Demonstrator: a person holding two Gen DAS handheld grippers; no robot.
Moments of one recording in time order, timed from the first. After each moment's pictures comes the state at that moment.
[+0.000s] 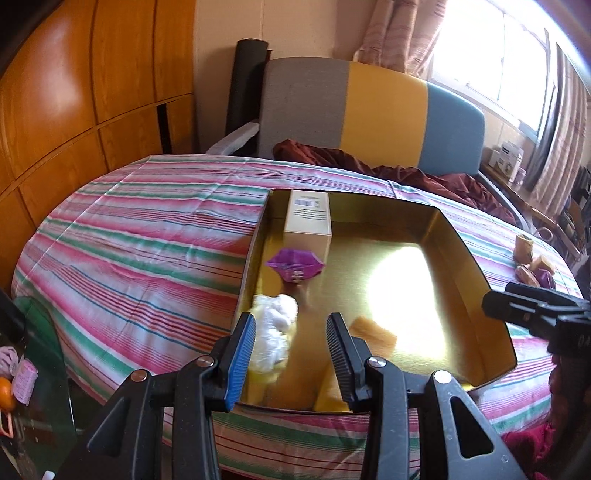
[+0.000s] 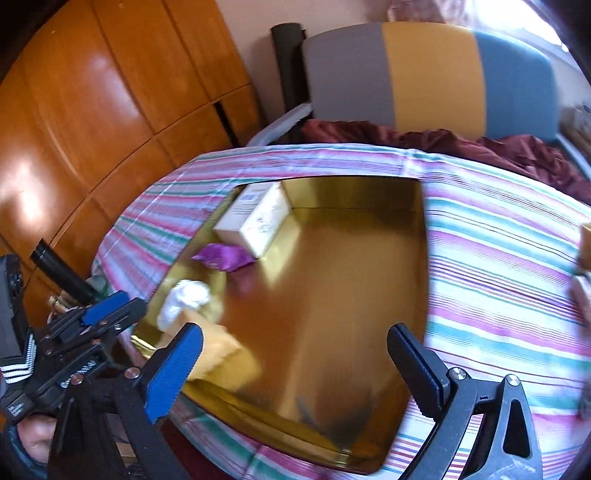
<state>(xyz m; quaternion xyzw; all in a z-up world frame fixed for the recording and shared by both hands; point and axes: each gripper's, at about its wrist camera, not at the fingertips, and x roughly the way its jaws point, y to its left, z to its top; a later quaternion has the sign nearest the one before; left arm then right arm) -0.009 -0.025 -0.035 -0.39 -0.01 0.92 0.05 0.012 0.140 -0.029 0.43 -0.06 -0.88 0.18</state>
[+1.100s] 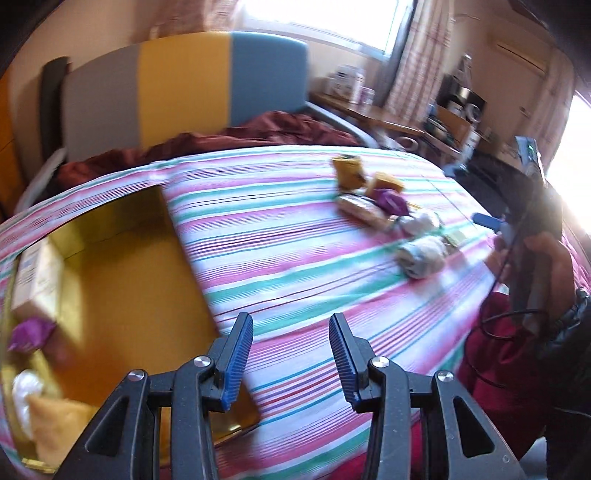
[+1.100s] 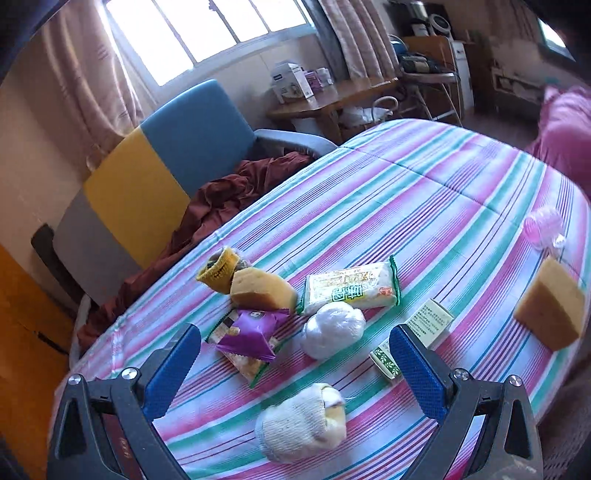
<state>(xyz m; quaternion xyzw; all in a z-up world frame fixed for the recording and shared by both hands) 0.002 0.213 -0.033 -0.43 0.08 0.83 0.35 0.082 0.494 -0.016 0.30 -0.34 -0.86 -0.24</state>
